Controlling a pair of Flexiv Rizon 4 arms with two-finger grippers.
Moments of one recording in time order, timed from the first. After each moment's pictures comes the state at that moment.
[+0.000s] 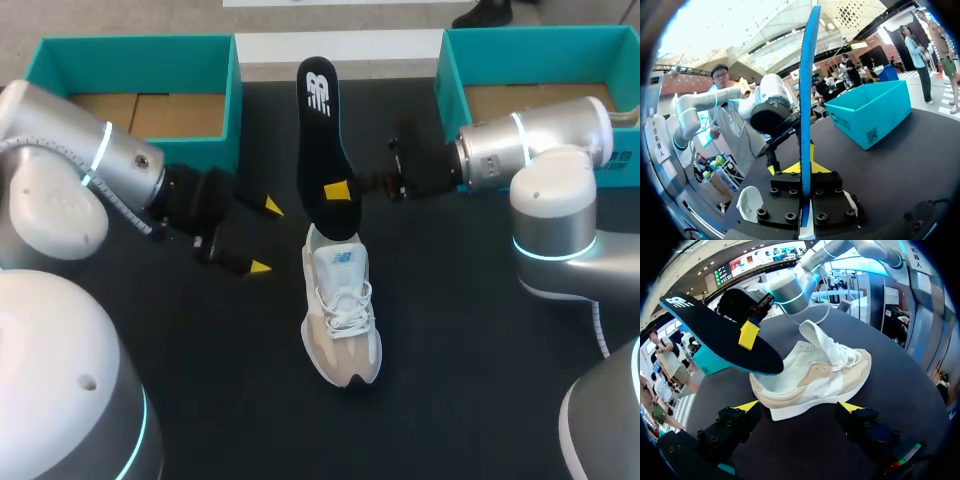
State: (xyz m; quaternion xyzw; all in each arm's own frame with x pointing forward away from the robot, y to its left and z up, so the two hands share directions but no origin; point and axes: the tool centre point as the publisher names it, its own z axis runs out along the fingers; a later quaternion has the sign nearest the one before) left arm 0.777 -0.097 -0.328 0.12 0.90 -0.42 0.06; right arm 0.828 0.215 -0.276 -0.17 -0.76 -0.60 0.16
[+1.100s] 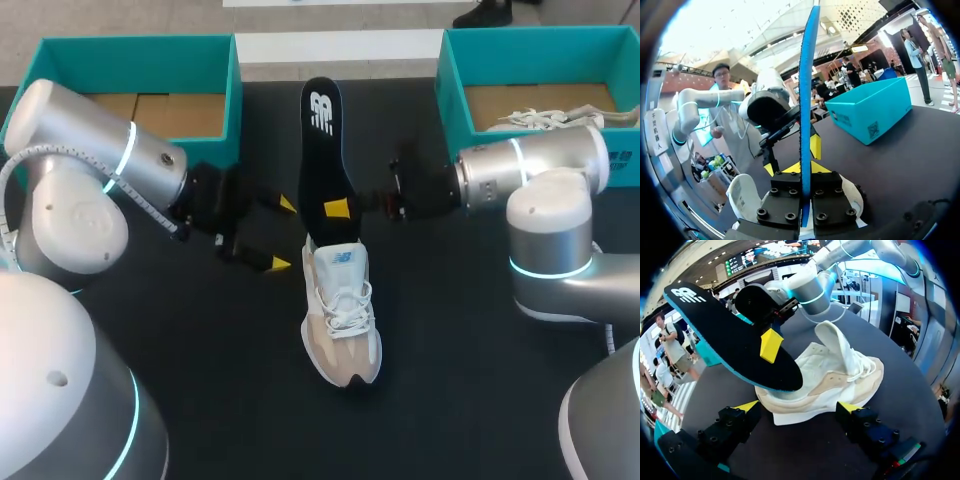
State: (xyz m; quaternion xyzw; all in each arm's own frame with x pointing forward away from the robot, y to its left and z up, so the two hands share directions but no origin) left arm 0.786 -0.119 -0.334 0.06 0.91 -0.41 0.06; right arm 0.817 0.217 -0.301 -0.17 -0.75 -0.62 0.15
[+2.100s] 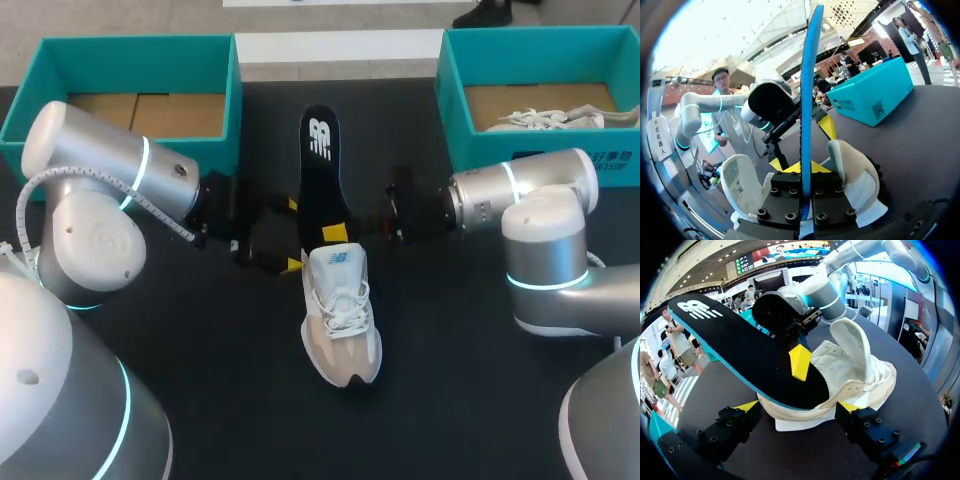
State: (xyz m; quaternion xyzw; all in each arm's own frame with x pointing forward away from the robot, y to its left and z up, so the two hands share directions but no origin) left arm 0.793 -0.136 -0.349 0.03 0.90 -0.42 0.06; right arm 0.792 0.220 -0.338 -0.20 -0.74 -0.61 0.21
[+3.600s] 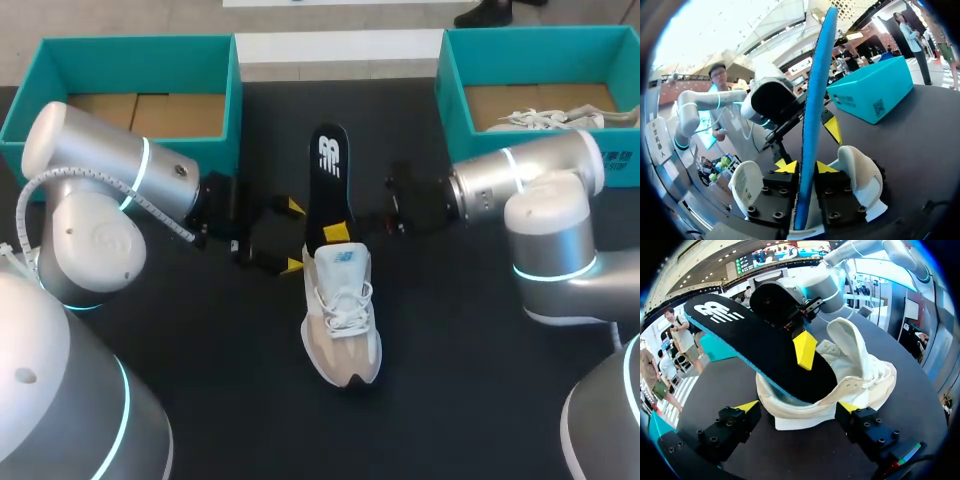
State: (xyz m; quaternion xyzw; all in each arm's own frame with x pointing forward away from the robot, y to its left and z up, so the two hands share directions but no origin) left arm 0.793 -0.136 -0.350 0.03 0.90 -0.42 0.06; right arm 0.790 0.217 -0.325 -0.19 -0.77 -0.58 0.20
